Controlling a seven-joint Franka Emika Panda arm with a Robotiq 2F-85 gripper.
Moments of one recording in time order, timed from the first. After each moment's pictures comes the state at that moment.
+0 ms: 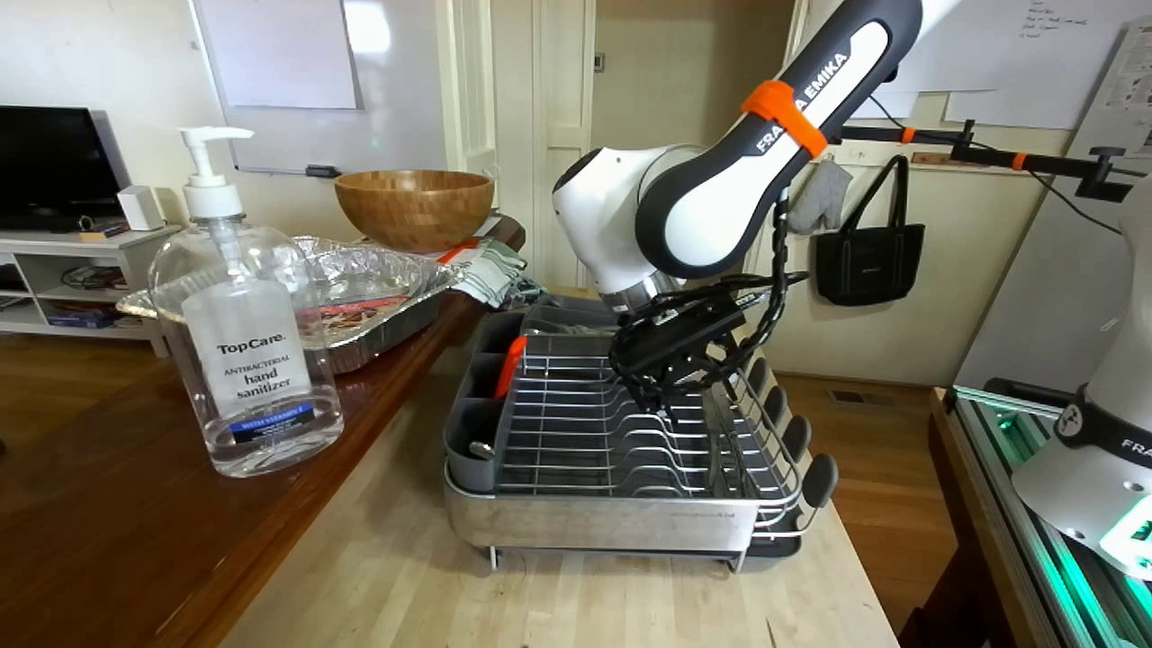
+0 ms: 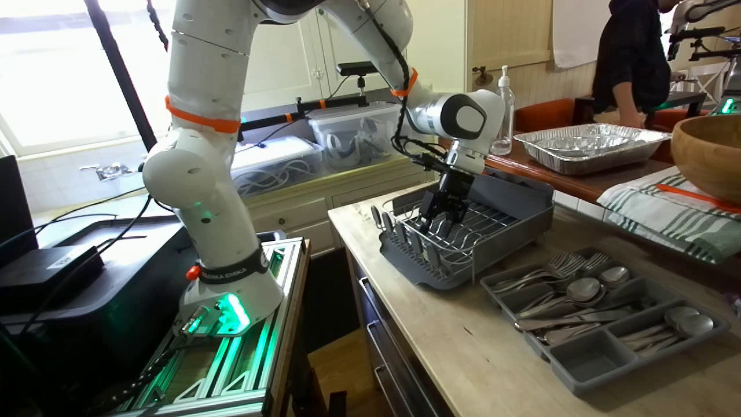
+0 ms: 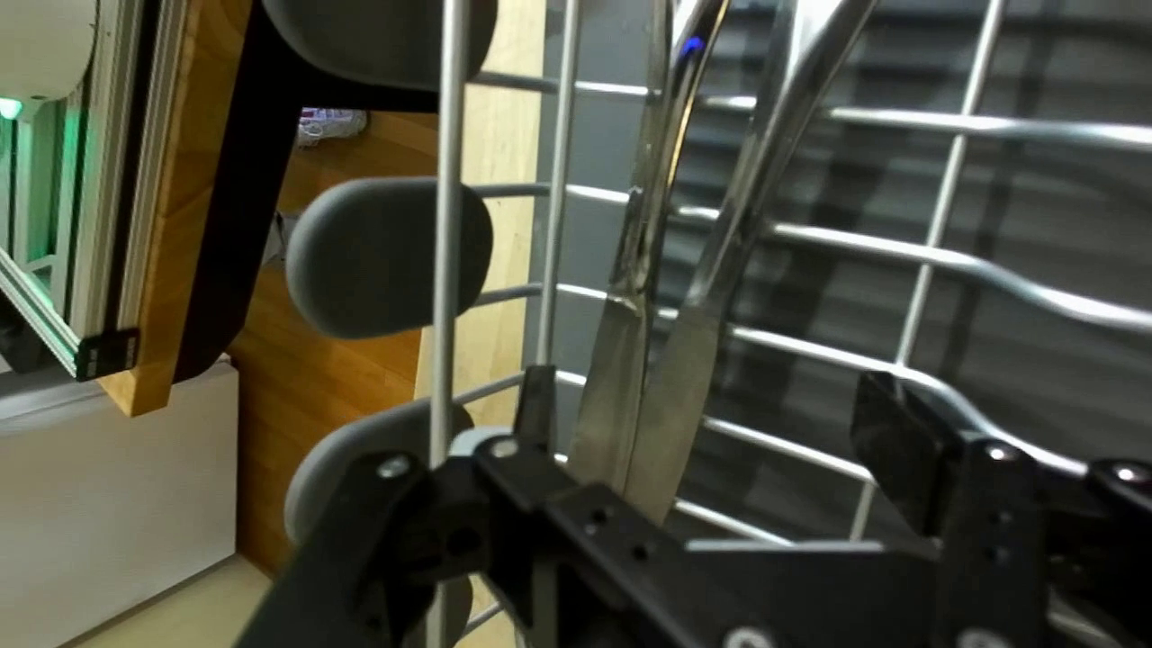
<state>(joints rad) 0.21 0.43 0.03 -2.05 -0.13 1.96 1.36</state>
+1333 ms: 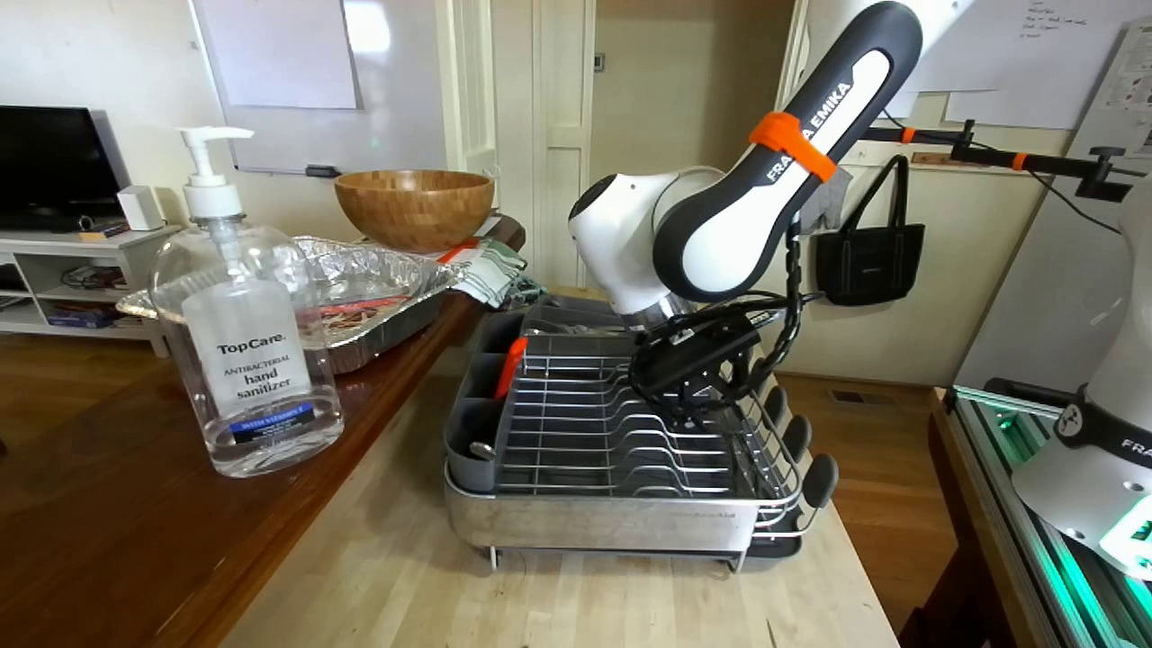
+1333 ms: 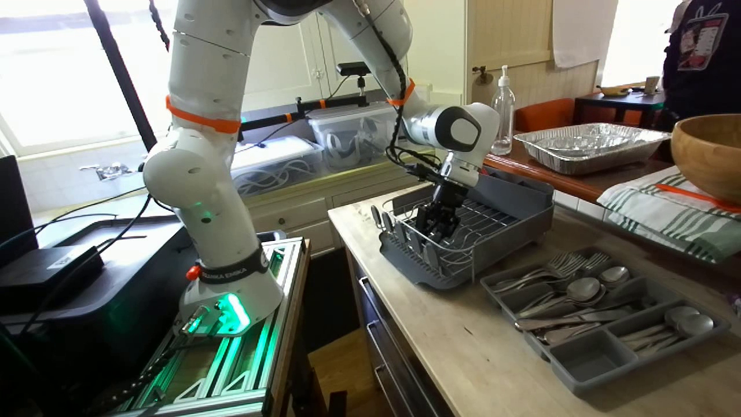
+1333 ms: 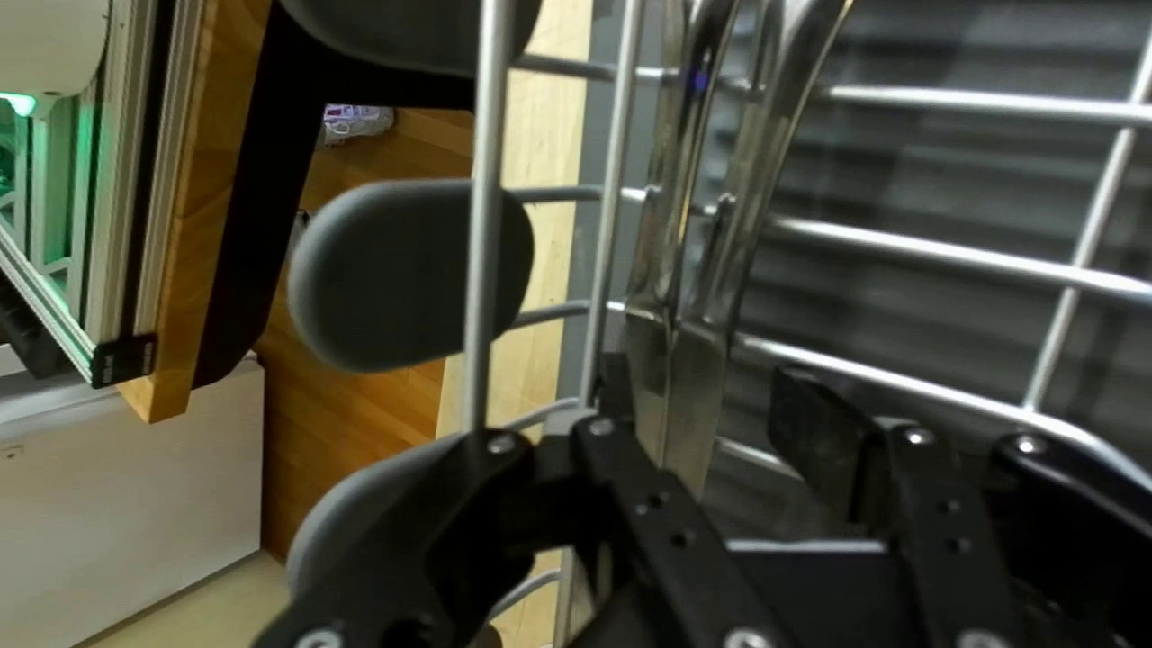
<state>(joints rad) 0.21 0.44 0.02 -2.11 -0.15 2.00 1.36</state>
